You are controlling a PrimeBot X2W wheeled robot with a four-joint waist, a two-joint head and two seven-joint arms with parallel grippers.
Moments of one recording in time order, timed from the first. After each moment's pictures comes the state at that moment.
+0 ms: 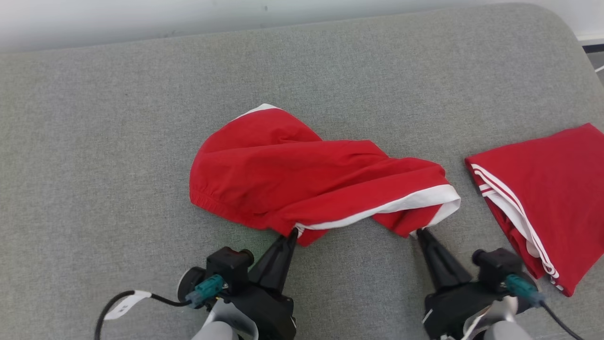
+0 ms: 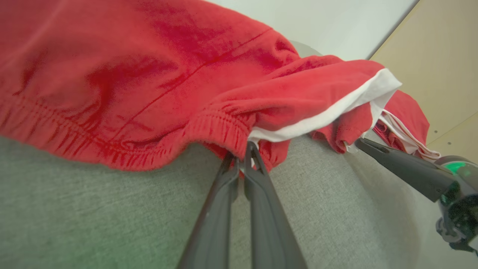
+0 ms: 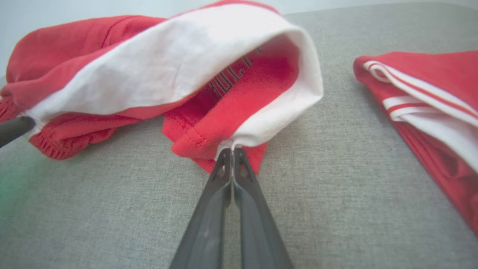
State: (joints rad) left arm -0.44 0.10 -0.65 0.22 -0.49 0.10 -0.14; right arm -0.21 -0.23 0.42 0.23 0.32 0.13 -0.14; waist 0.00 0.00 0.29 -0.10
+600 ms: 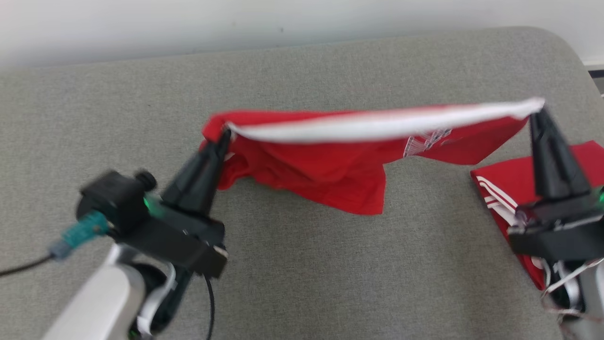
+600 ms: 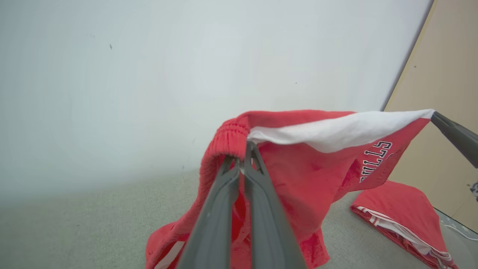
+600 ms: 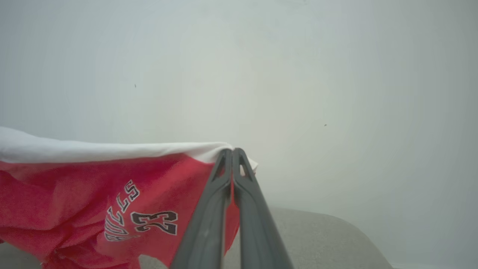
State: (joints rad) left arm -0.50 0.34 -0.47 -0.27 -0.54 0.14 0.04; right arm -0.28 -0.34 0.17 -0.17 0.17 0.13 -0.20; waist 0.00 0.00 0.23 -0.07
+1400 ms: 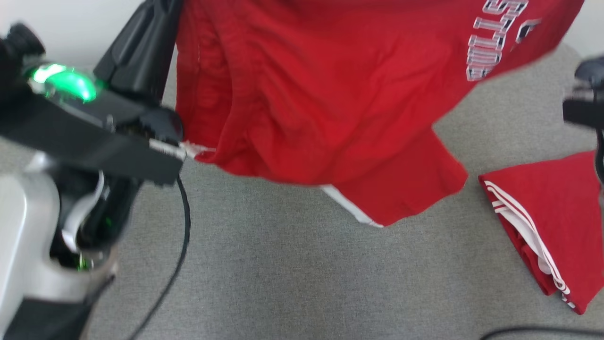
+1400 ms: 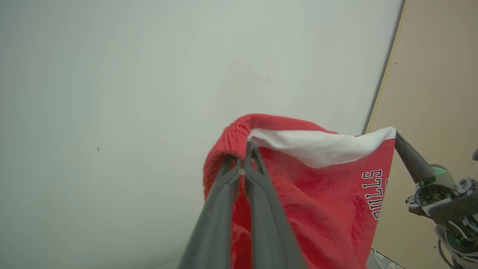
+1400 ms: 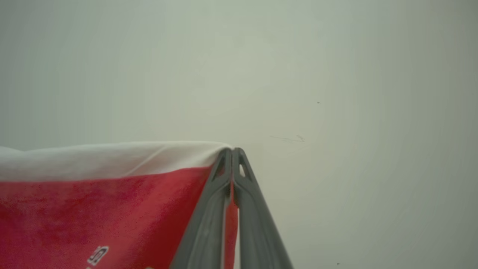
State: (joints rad) left arm -0.81 0.34 -0.31 -0.41 -0.76 0.13 0.23; right arm -0.73 -0.40 0.17 -0.21 0.23 0.13 -0.12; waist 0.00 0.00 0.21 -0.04
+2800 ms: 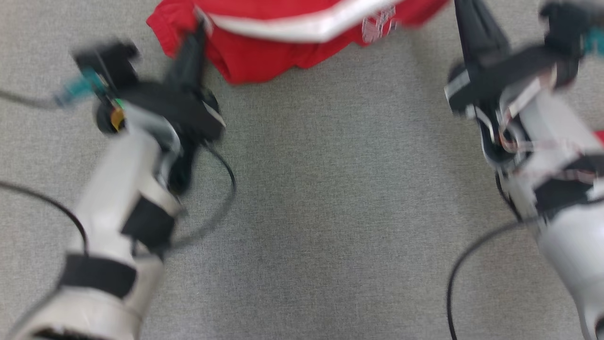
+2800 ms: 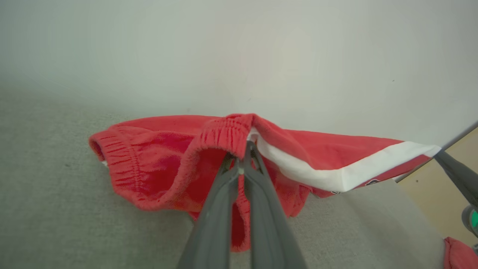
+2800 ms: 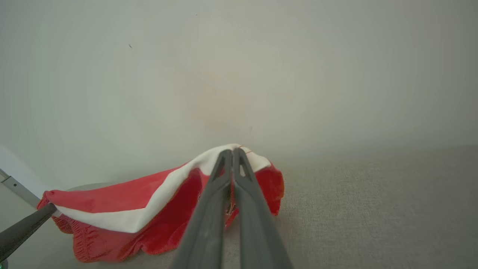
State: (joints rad) left arm -1.14 0.07 -0.39 0.77 -0.73 -0.11 -0.19; right arm -1.09 -0.37 0.71 0.60 0.85 0.13 -0.26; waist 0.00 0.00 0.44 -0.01
